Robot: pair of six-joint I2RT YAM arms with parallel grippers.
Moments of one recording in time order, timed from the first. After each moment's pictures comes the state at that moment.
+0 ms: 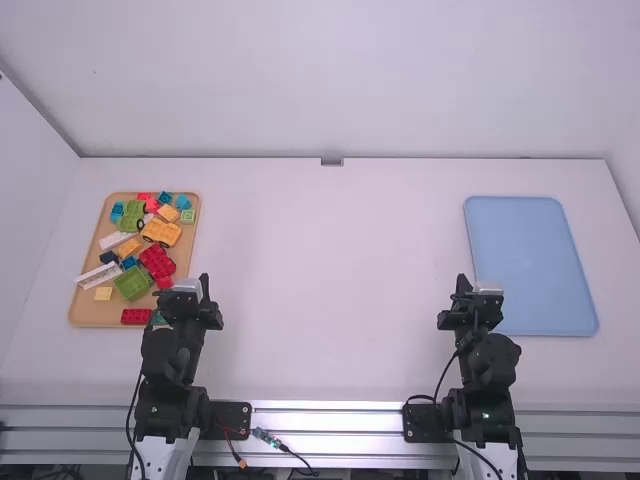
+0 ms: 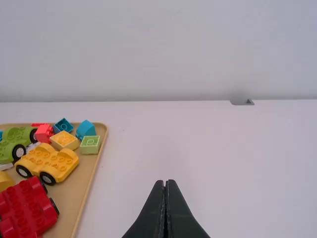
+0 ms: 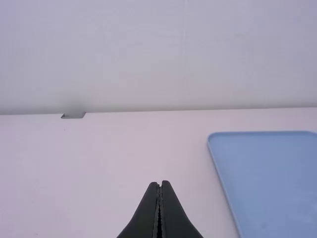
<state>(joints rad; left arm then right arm) 0.00 0.01 0.01 -0.10 0.00 0.00 0.00 0.01 0.01 -0.10 -0.02 -0.01</state>
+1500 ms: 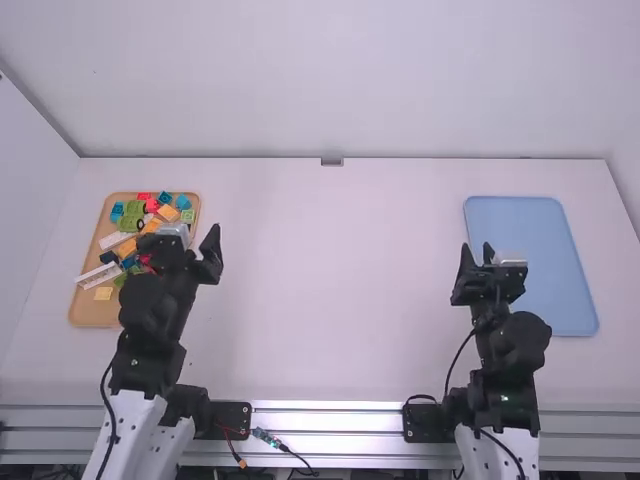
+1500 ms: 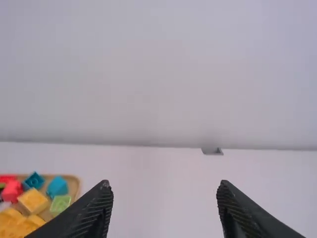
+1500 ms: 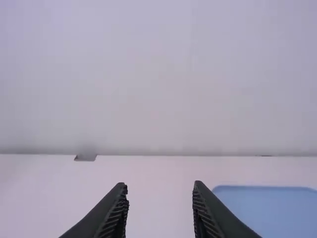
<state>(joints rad) -0.04 0.57 0.45 0.04 0.02 -0.12 -0.05 0.35 0.32 0.02 -0.12 -0.01</state>
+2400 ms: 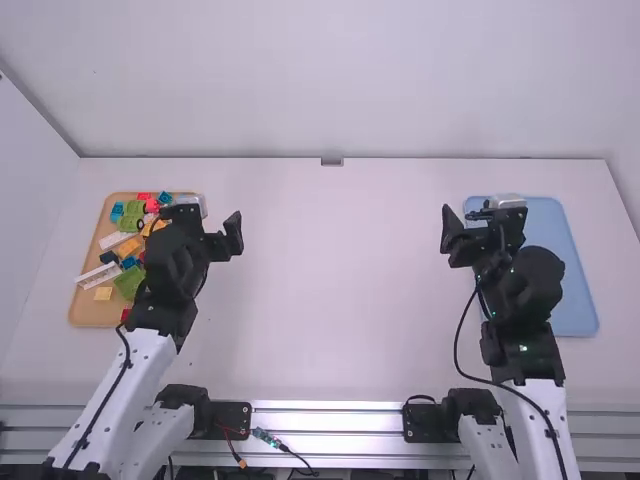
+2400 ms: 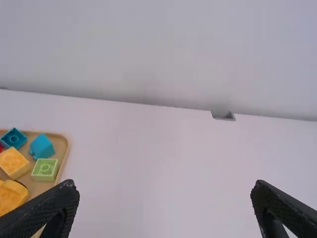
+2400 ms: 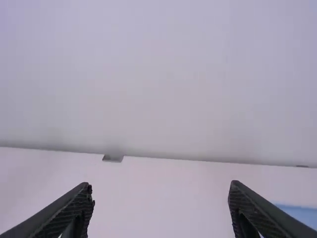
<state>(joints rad) -0.04 0.94 0.56 0.08 0.02 -0.18 0.02 0.73 0.70 -0.11 -0.16 0.00</state>
